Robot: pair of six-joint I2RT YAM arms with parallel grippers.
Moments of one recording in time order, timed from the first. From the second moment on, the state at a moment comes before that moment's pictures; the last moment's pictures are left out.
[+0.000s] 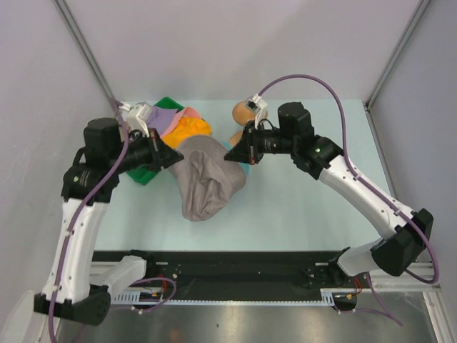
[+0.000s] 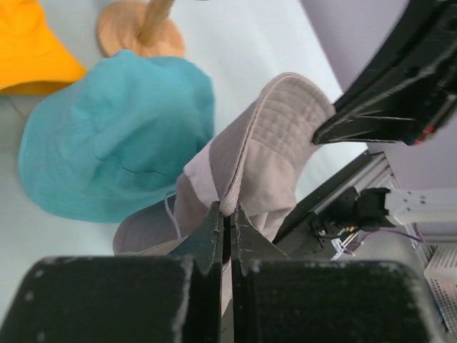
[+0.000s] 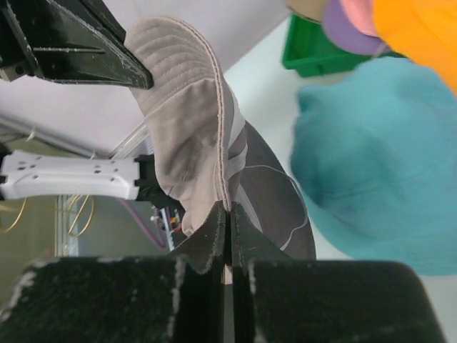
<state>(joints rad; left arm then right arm) -0.18 0.97 1.41 -0.89 0.58 -0.31 0.68 1.40 1.44 -0.32 -0.65 0.39</state>
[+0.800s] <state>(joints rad) -0.15 1.41 1.41 -0.68 0.48 -0.30 0.54 1.62 1.43 -0.19 -0.48 0.51</state>
